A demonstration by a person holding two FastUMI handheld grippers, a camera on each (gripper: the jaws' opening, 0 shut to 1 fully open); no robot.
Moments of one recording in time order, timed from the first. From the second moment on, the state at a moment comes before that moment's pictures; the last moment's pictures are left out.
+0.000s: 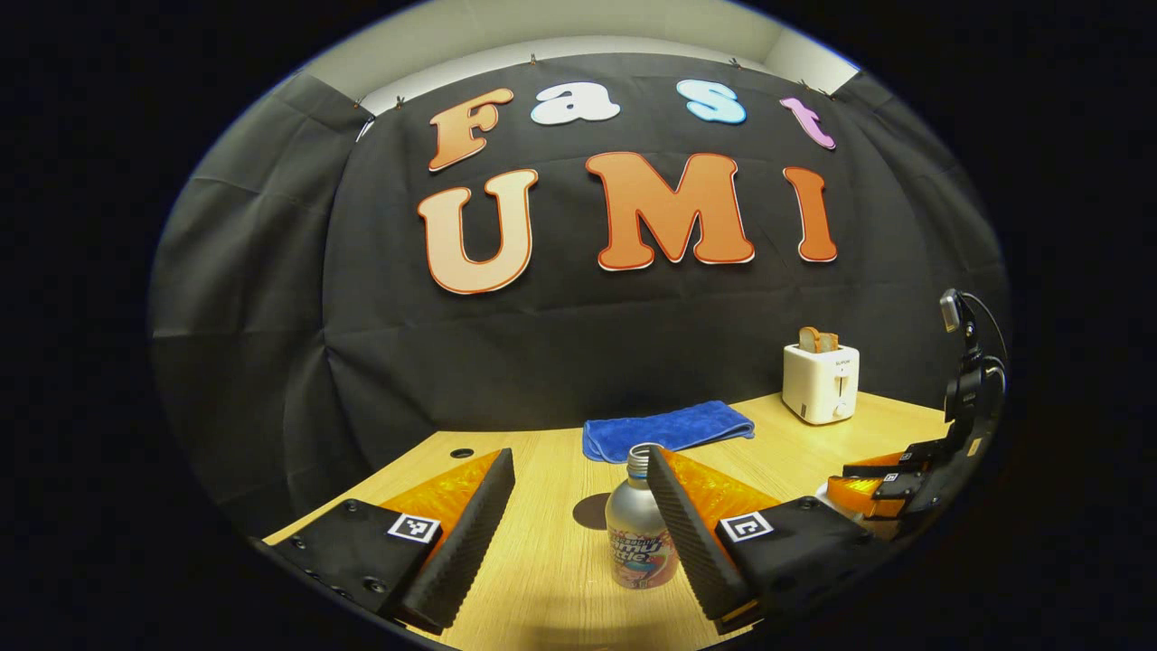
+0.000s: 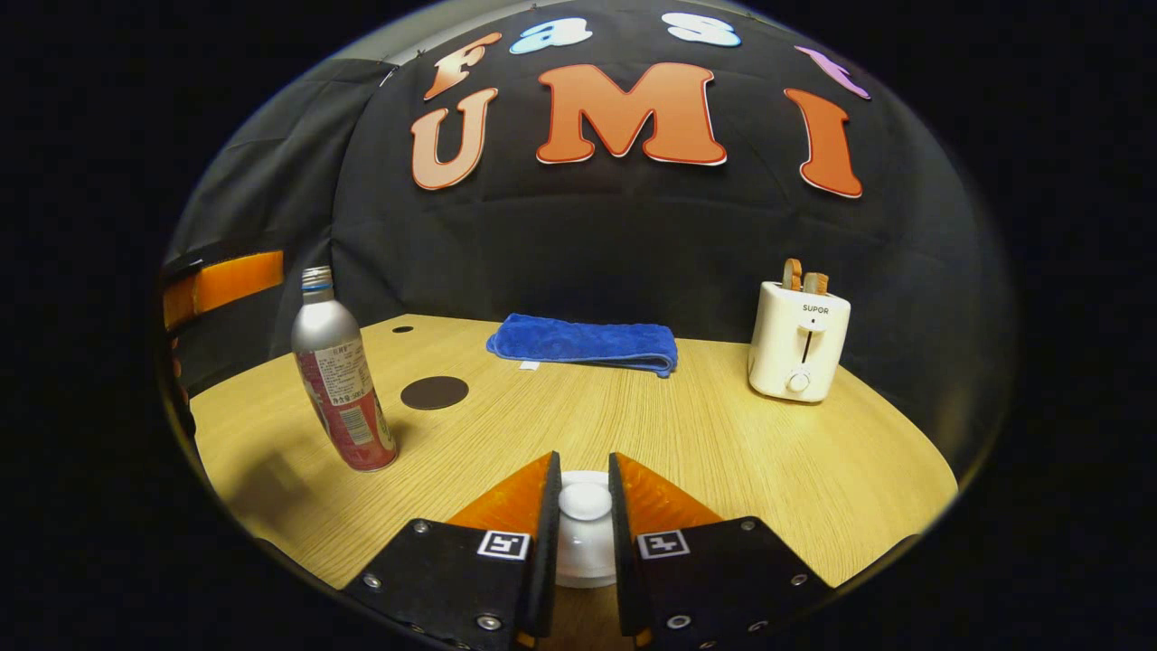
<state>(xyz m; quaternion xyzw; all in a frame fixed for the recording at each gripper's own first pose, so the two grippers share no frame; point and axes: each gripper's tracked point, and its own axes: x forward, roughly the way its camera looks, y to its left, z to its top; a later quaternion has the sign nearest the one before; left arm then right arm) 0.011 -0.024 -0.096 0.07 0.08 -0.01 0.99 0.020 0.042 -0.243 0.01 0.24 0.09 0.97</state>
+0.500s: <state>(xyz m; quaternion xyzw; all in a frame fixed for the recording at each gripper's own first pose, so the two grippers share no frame) 0.010 -0.038 -0.139 0.05 0.12 -0.04 0.99 0.021 0.045 -0.222 0.01 0.21 0.09 0.97</state>
